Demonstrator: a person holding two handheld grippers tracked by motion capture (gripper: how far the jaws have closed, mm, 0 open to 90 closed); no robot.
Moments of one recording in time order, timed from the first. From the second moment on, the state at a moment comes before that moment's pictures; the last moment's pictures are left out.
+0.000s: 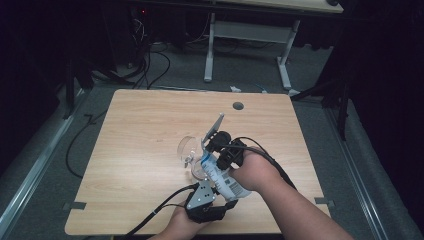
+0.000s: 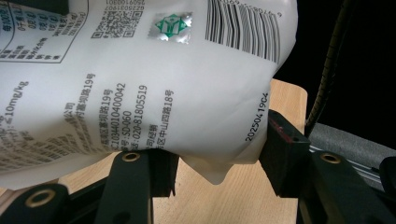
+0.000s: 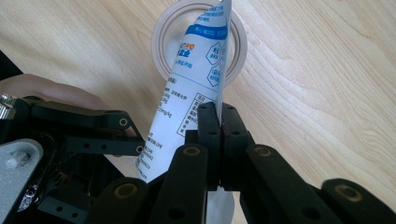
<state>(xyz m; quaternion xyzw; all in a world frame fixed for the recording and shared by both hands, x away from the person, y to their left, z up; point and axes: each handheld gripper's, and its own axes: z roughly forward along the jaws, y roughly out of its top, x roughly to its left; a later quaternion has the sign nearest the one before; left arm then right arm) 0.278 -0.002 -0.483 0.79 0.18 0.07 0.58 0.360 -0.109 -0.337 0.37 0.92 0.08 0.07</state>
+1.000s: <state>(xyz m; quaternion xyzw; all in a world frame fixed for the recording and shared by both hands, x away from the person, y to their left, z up) 0.276 -0.001 -0.482 0.78 0.18 0.07 0.59 0.363 -0.107 -0.335 0.36 0.93 0.07 0.06</state>
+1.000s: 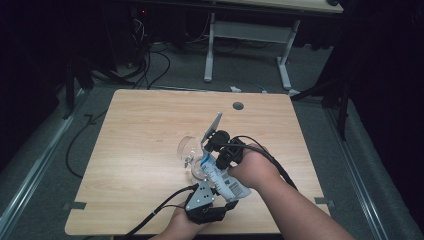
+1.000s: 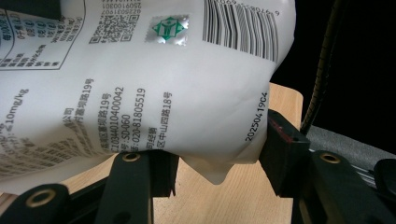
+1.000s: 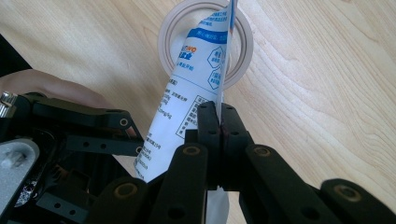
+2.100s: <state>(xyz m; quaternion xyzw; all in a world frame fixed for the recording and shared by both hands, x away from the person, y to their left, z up) 0.276 0.003 -0.476 0.78 0.18 0.07 0.60 0.366 -0.107 -0.330 0.35 0.93 0.08 0.06</state>
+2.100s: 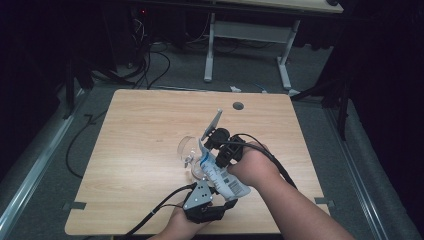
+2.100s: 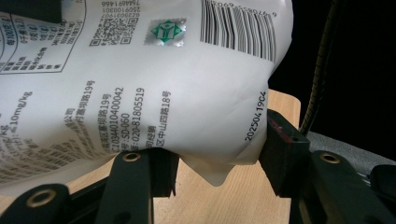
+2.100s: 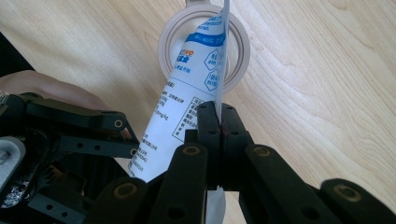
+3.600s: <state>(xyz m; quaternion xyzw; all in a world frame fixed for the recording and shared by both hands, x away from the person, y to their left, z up) 0.290 -0.006 -0.479 0.78 0.17 0.06 0.60 0.376 -0.112 -0.338 0.36 0.93 0.06 0.07</state>
